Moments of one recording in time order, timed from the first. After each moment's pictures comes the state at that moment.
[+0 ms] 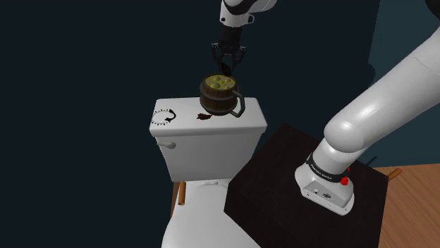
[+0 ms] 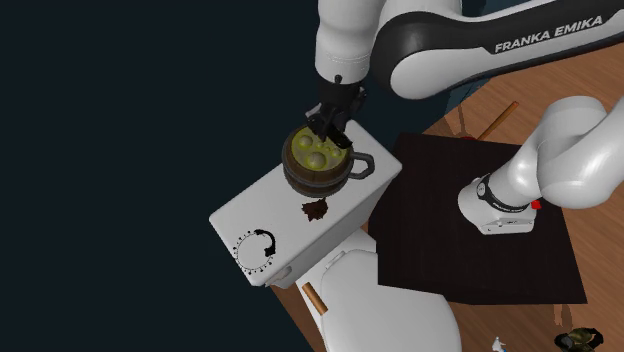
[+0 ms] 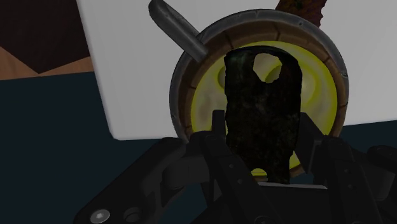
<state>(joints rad) -0.26 -0.22 0.24 -2.18 0.12 1.99 0.79</state>
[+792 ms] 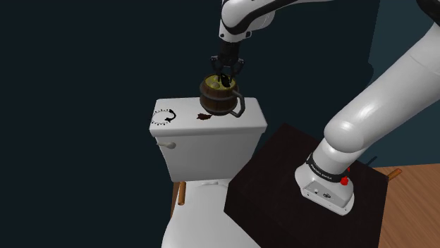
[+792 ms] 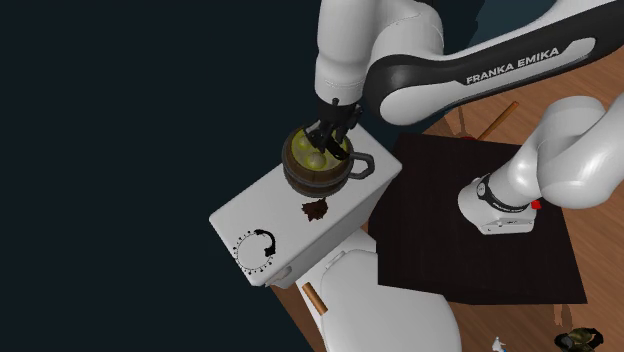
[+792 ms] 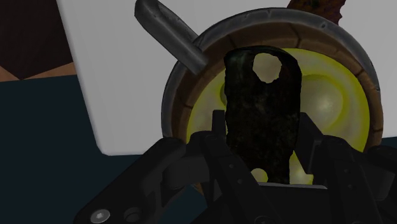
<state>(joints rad) -0.25 -0.18 0.25 -2.27 0.11 2.12 0.79</state>
